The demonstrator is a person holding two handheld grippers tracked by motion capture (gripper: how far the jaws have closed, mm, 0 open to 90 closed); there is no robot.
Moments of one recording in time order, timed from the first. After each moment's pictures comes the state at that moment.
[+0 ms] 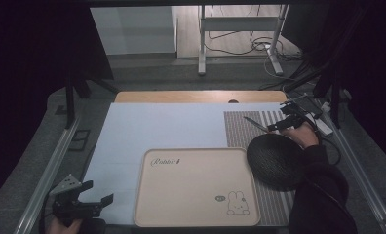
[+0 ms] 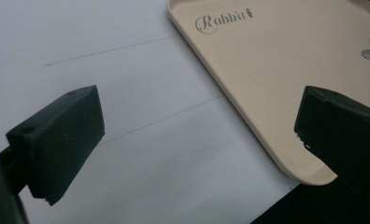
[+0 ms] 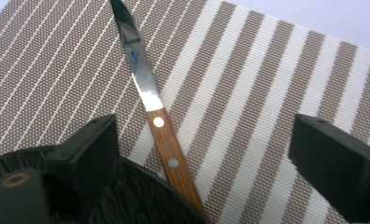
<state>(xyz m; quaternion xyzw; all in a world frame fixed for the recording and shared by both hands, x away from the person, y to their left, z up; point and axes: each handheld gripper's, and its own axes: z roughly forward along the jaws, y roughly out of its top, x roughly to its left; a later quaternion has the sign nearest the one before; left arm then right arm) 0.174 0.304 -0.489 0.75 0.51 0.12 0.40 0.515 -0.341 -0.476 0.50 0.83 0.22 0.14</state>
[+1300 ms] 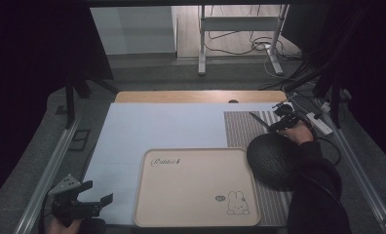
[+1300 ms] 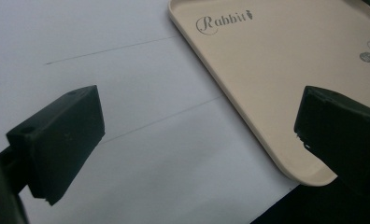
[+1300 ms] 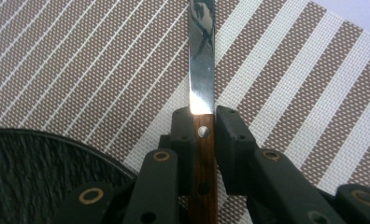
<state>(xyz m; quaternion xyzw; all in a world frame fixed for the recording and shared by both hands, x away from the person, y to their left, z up) 0.174 0.306 -0.490 0.74 0.52 0.12 0.41 0.533 -0.338 -0.494 0.42 0.88 0.20 0.09</state>
